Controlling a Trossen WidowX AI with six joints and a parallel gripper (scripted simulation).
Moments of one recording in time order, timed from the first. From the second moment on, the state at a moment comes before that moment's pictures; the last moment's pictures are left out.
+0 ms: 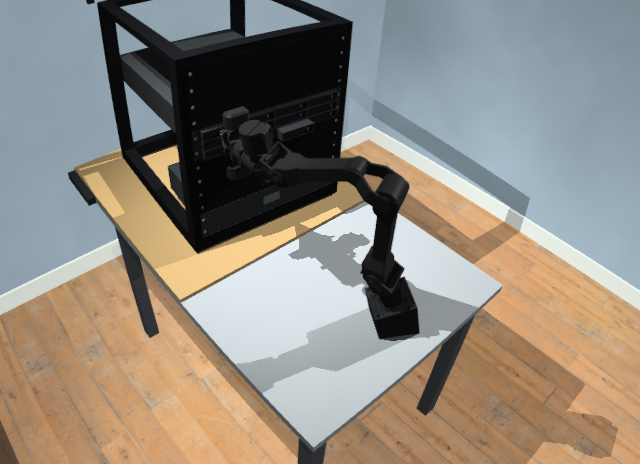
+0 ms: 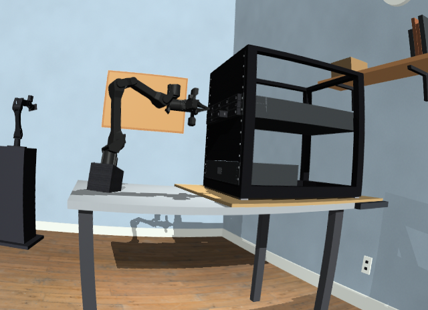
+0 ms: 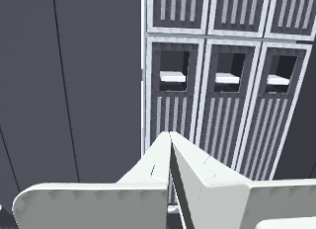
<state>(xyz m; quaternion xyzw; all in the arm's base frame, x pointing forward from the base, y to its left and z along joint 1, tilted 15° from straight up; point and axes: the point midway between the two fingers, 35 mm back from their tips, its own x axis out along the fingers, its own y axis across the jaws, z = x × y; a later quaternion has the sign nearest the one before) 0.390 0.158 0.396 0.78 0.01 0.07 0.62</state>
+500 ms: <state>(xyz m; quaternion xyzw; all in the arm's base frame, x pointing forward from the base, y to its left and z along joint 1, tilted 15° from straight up) 0.372 0.157 0.394 0.78 0.01 0.07 0.62</state>
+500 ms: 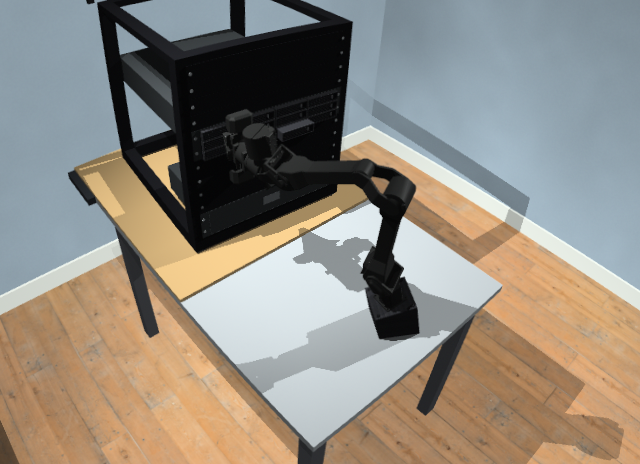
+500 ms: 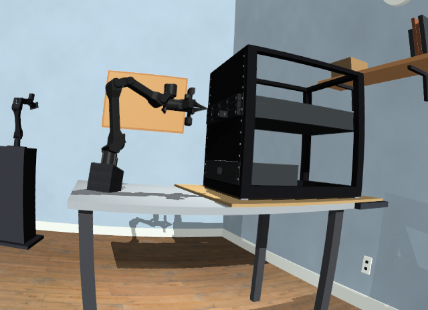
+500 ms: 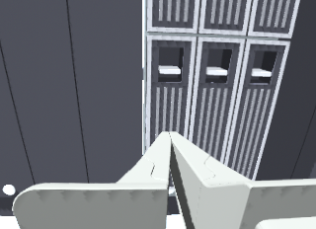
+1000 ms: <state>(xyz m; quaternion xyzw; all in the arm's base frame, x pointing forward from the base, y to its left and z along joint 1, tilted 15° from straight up) 0.335 0.153 0.392 0.78 0.01 0.07 0.62</state>
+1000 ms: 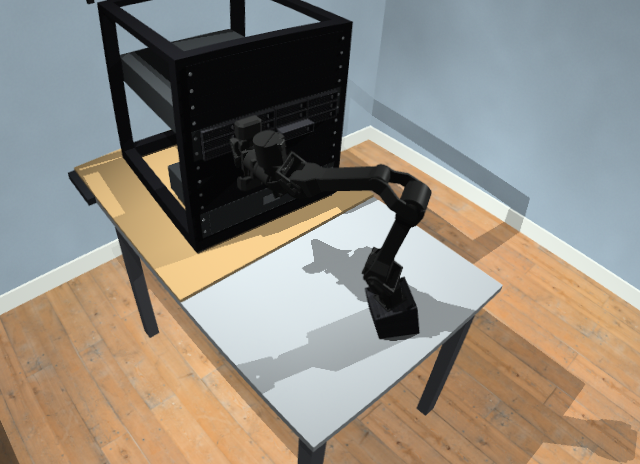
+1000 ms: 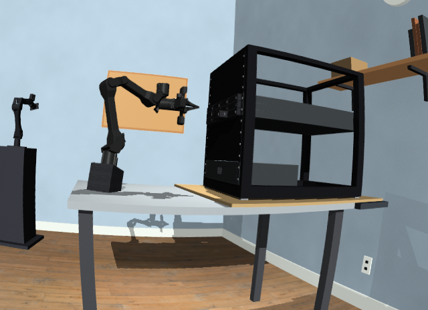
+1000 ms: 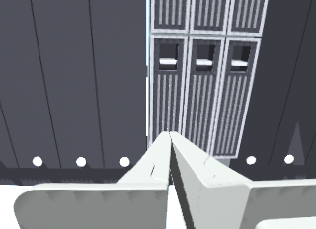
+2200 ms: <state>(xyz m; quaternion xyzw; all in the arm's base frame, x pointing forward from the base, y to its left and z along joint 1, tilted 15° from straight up) 0.341 0.159 0.354 0.78 0.01 0.07 0.62</state>
